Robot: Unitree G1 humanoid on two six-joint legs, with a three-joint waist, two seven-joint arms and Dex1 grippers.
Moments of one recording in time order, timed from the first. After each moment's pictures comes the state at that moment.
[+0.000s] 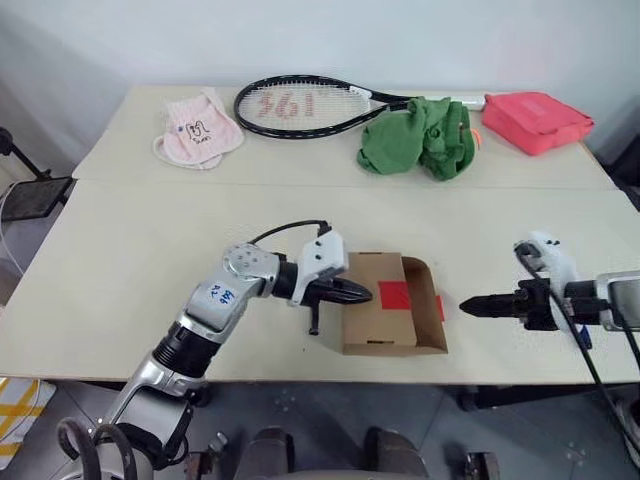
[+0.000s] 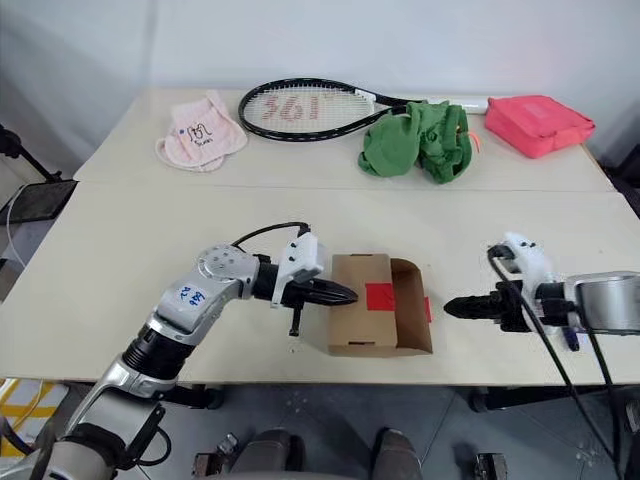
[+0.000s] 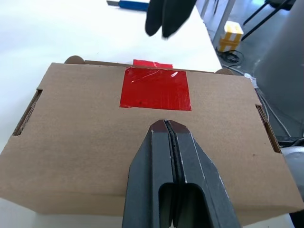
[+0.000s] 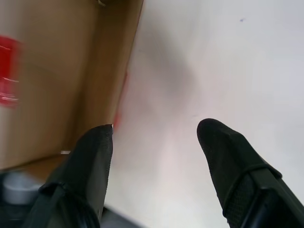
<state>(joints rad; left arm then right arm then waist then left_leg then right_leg) -0.68 0.40 -0.34 0.00 -0.24 0.47 -1.06 -0.46 -1.03 -0.28 0.01 1.30 1.61 0.31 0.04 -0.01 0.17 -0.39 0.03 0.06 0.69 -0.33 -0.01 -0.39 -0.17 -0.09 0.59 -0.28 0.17</state>
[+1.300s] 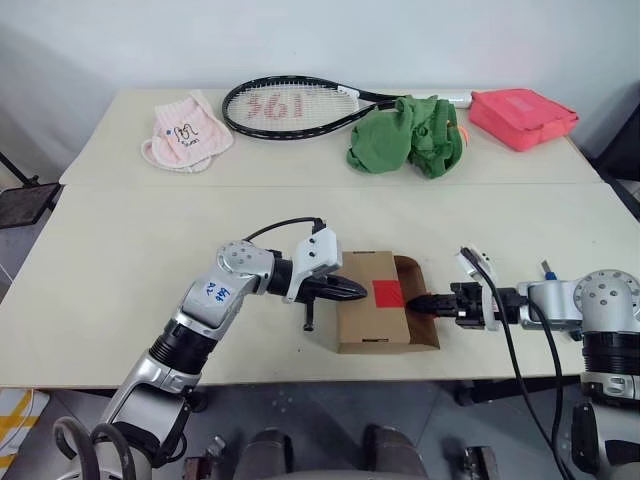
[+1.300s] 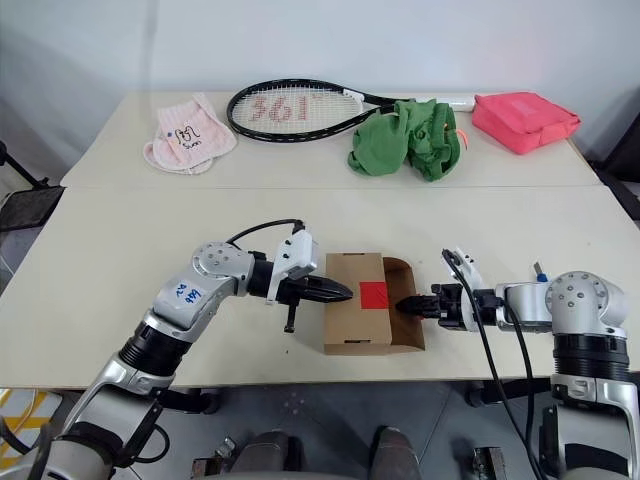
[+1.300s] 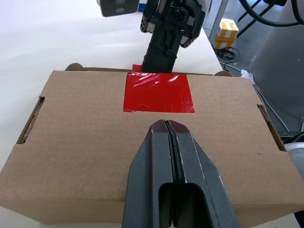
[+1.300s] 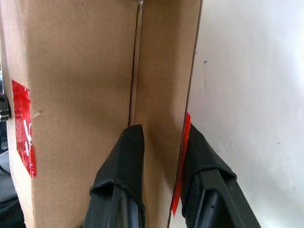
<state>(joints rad) -0.68 0.41 -0.33 0.01 -0.23 0.47 -1.06 -0.58 -0.69 -0.19 0.22 1.10 1.59 0.39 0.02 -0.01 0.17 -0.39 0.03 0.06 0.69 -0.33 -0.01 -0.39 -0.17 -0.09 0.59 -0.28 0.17</state>
